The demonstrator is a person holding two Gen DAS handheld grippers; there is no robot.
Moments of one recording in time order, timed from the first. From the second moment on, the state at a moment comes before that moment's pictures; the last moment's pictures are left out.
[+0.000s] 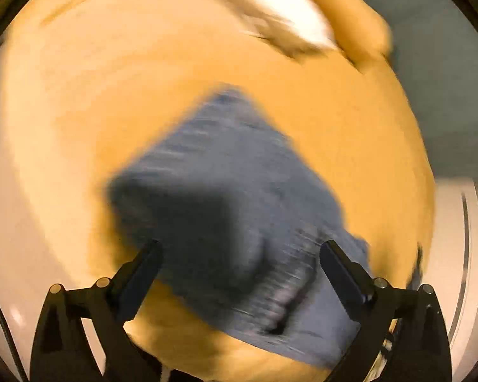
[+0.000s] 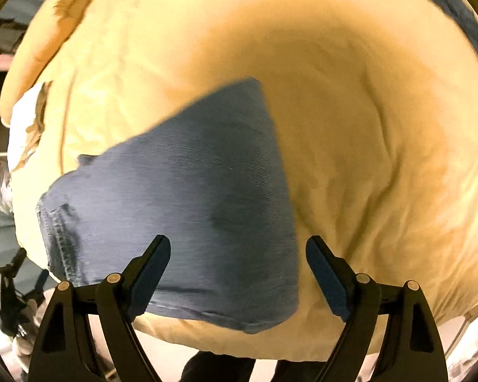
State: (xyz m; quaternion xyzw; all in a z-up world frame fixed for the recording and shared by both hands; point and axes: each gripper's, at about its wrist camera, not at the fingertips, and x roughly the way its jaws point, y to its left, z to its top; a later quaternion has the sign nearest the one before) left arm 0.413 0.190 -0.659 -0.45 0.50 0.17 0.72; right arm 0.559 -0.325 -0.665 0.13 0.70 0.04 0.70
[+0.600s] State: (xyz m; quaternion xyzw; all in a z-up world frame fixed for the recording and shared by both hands) left arm 0.440 0.199 -0.711 -0.55 0.43 0.21 0.68; right arm 0.555 -0.222 -0.711 0.10 0.73 0.08 0.67
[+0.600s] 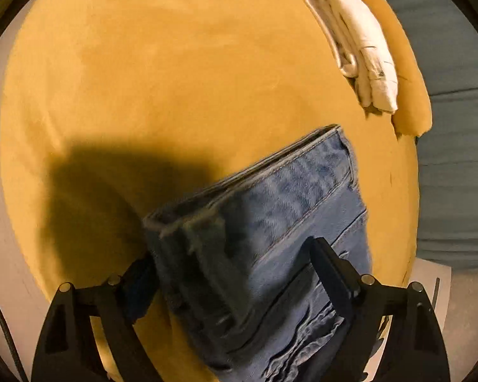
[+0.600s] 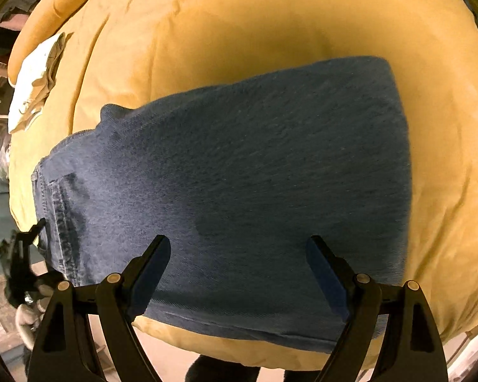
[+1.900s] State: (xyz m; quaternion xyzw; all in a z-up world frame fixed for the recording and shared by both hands) left arm 0.472 -0.098 -0.614 -0.16 0.59 -0.18 0.77; right arm 0.573 -0.372 -0.680 0.32 0.66 0.25 0.62
